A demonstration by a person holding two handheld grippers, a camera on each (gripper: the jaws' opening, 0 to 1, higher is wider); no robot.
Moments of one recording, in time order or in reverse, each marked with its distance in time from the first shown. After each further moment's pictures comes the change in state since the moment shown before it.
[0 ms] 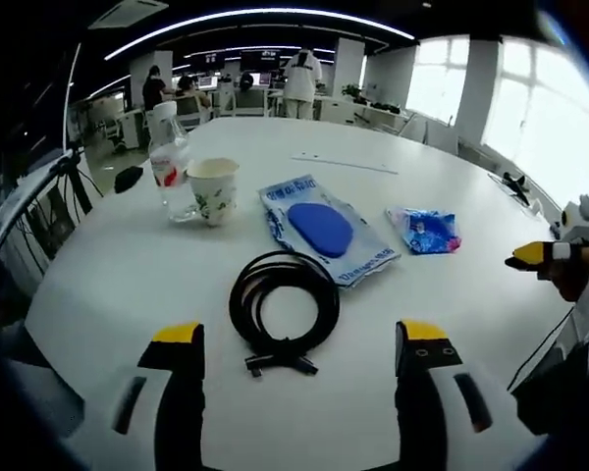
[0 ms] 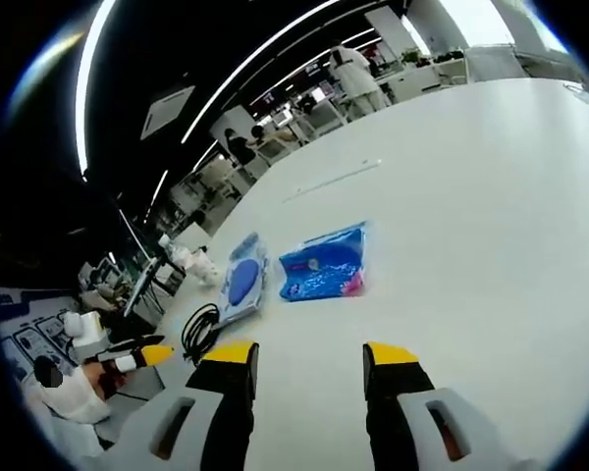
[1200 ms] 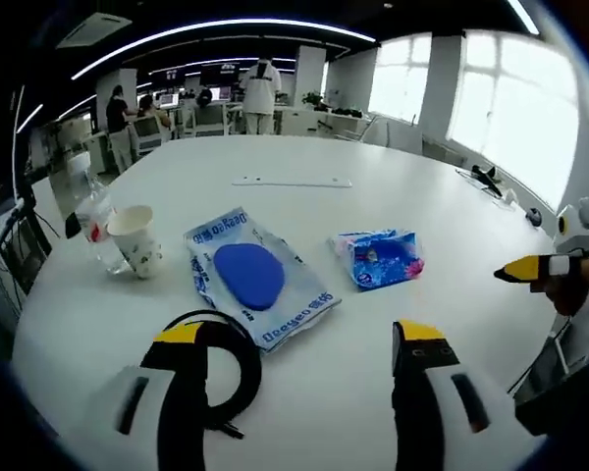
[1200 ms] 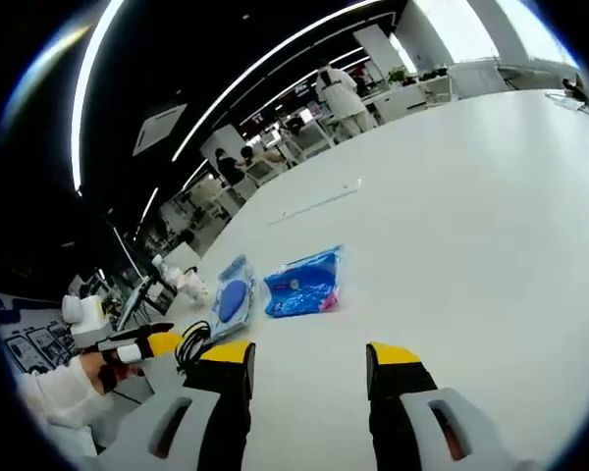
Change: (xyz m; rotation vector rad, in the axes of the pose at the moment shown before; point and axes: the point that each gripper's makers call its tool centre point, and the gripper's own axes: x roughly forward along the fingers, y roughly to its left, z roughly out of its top) left arm 0.027 -0.067 0.042 0.103 -0.046 -0.117; right arm -0.022 -0.015 0.016 0.017 -0.101 -0.051
